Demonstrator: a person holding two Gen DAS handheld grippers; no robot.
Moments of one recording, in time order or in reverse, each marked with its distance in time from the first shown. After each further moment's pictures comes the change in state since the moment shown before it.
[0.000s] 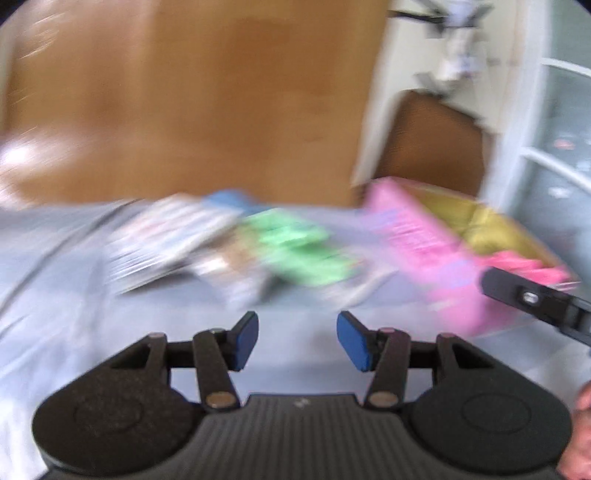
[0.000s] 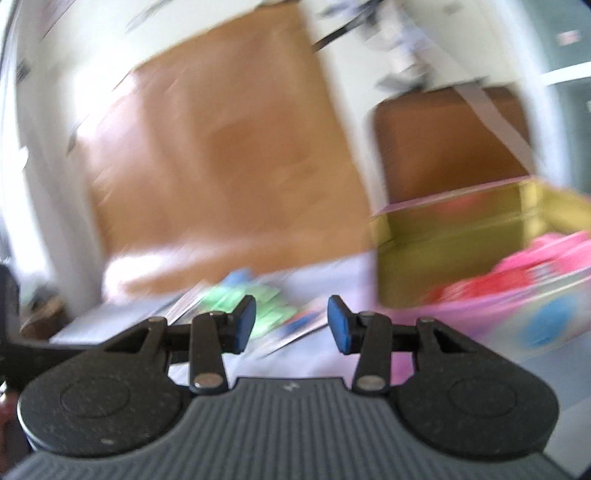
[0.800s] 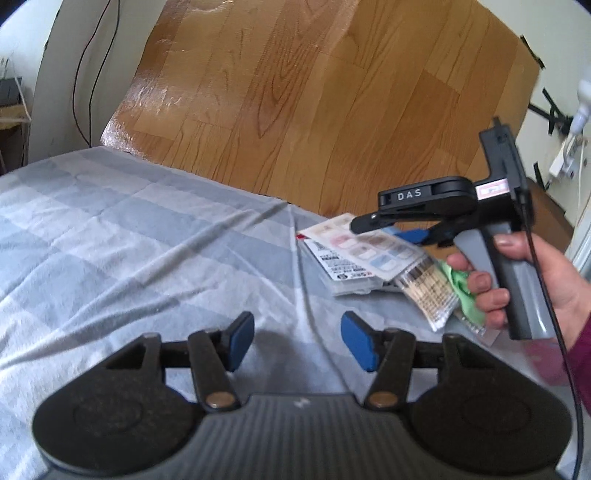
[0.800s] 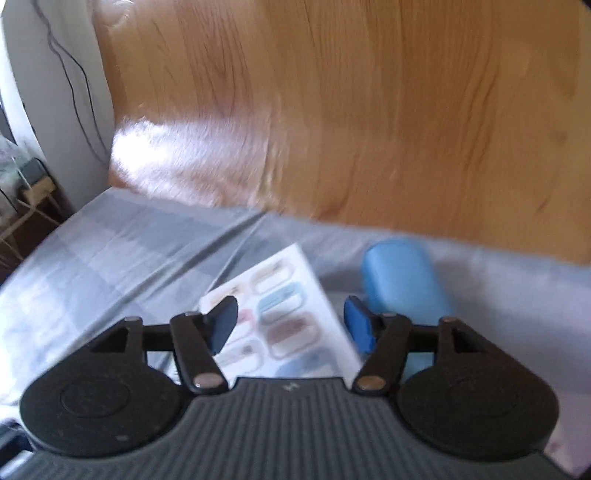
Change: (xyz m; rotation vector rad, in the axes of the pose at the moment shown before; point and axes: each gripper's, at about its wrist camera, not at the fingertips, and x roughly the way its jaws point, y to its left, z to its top) left arm -0.028 0.145 -0.027 -0.273 -0.131 0.074; right arm 0.291 0.114 0.068 -0.157 0.512 0.107
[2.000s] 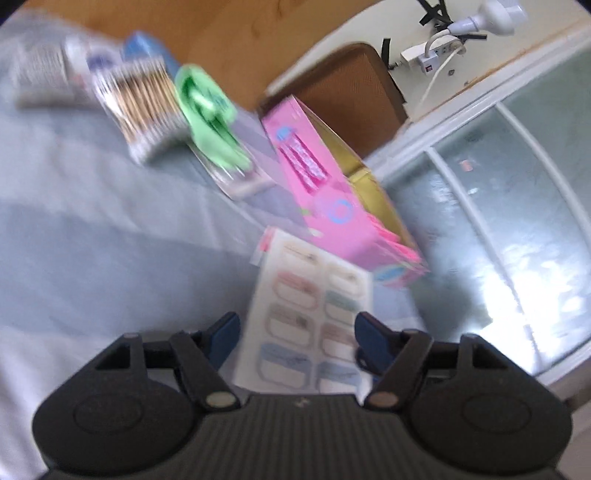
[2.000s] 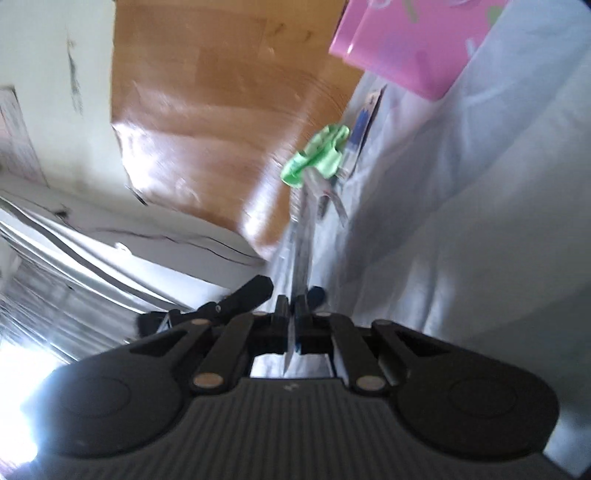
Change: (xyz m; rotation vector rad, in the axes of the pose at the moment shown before) left arm 0.057 -0.121 -0.038 -0.121 0.552 -0.695; right arm -0.216 -0.126 -0.312 0.830 -0.320 0.660
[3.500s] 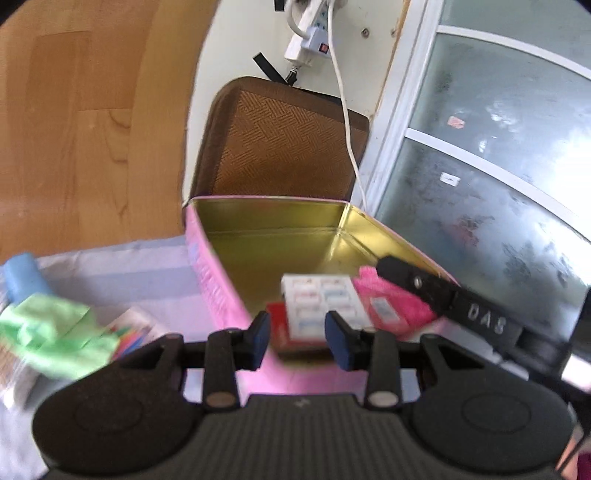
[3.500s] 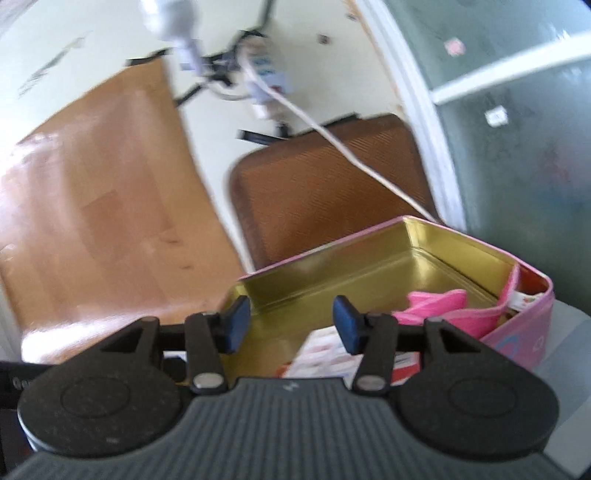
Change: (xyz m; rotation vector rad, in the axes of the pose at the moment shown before) left arm 0.114 -0.160 0.034 0.533 -0.171 0.354; right arm -0.021 0.069 0.099 -0.765 -0.599 -0.667
